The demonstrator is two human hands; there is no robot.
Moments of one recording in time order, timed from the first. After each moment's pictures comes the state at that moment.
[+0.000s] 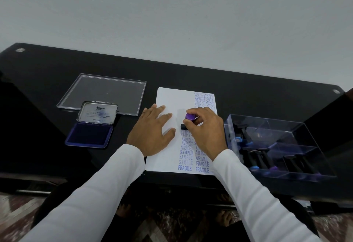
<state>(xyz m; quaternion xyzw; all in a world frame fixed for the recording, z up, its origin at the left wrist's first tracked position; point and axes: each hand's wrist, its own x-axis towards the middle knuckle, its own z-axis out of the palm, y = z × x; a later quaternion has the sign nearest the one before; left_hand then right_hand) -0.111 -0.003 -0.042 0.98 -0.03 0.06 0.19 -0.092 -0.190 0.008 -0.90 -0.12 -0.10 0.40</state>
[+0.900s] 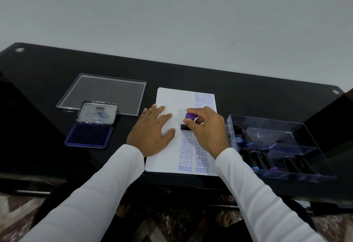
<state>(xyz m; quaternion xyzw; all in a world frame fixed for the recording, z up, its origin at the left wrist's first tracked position) -0.110 -0.002 -0.042 0.98 -0.03 0.05 0.19 -0.087 -0.192 0.014 -0.91 -0.11 -0.09 0.39</state>
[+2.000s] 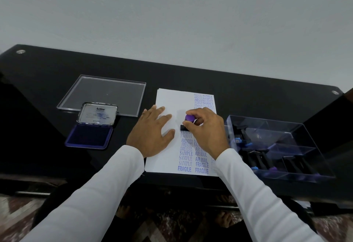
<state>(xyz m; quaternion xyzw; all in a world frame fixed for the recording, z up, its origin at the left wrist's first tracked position) -0.109 -0.002 -0.043 0.98 -0.03 0.04 0.19 -0.089 -0.194 0.015 -0.91 -0.13 -0.08 0.38</state>
